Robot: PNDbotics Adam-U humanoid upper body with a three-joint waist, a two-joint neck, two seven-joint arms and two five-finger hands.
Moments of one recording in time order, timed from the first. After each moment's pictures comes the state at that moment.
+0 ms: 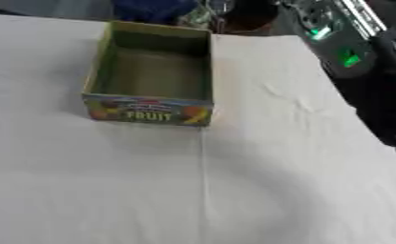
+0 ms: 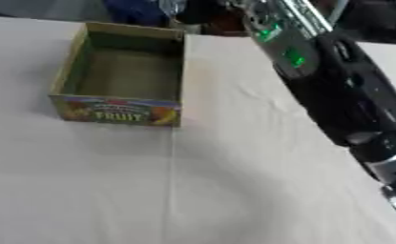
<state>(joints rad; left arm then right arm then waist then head) -0.15 0.18 0.45 -1.98 0.17 -0.28 -0.02 -0.97 -0.61 0.32 -1.50 0.70 0.03 0.12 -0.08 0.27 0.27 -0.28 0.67</state>
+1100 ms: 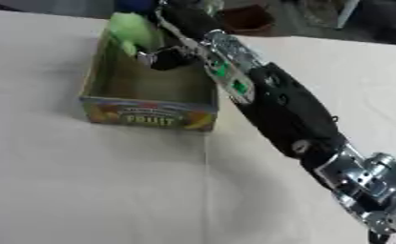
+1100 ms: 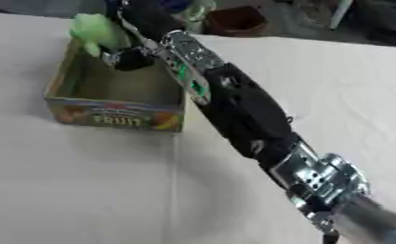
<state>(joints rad) -0.19 0.17 0.44 -1.98 0.19 -0.29 -0.05 -1.05 -0.37 0.34 -1.14 0.96 -0.08 0.05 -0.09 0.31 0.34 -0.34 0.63</state>
